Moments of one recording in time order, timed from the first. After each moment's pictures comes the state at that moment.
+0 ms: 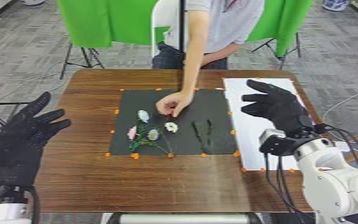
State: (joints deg) left arm 146.8 -53.6 -105.7 -139.3 45.8 22.2 22.0; right arm -108.9 -70.8 96.0 -124.3 -61.8 -2.3 16.3
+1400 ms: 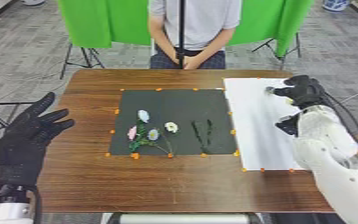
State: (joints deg) left arm 146.4 -52.8 -105.2 -139.5 45.9 22.1 21.8; right arm -84.7 -50.3 75.5 -106.0 -121.7 0.9 44.1
